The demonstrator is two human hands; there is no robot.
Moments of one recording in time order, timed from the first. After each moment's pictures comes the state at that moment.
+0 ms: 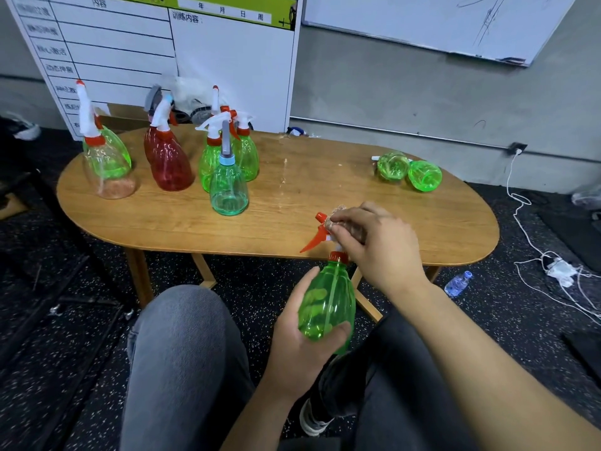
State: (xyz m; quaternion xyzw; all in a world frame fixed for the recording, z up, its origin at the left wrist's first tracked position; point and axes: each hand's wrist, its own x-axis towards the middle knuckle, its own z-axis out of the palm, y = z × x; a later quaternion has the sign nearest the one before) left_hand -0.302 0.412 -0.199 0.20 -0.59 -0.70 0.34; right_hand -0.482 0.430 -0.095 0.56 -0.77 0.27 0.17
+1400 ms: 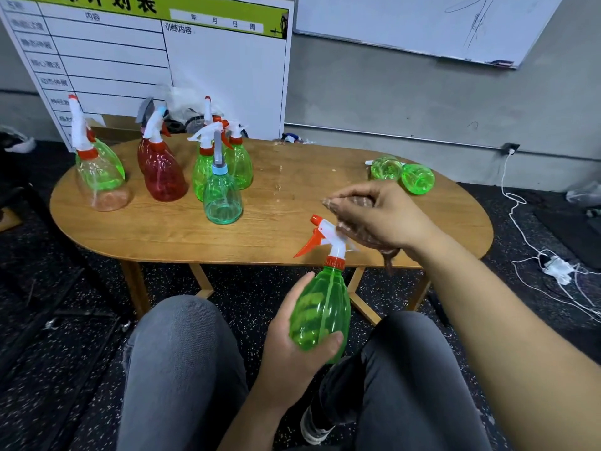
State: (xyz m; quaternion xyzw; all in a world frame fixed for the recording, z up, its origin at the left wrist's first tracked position) left_hand -0.296 0.410 -0.188 0.22 -0.62 -0.68 0.33; right_hand -0.510 0.419 -0.034 0.49 -0.72 0.43 -0.22
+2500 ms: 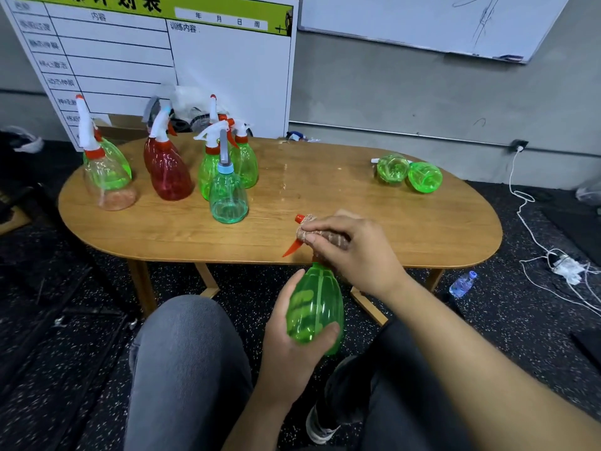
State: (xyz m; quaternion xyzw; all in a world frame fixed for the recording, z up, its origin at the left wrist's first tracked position) left_hand -0.297 0.405 -0.194 0.25 -0.61 -0.66 0.36; right_hand -0.471 0.413 -0.097 0.59 -0.70 0.40 -0.02
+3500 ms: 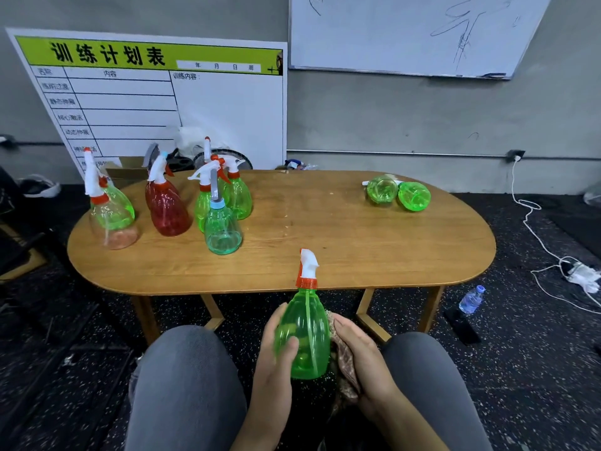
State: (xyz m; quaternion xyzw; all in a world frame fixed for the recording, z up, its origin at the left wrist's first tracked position) left_hand -0.303 0.404 -0.206 0.29 -0.58 -0.69 0.34; right_hand -0.438 0.481 -0.203 0.11 -0.50 0.73 -0.45
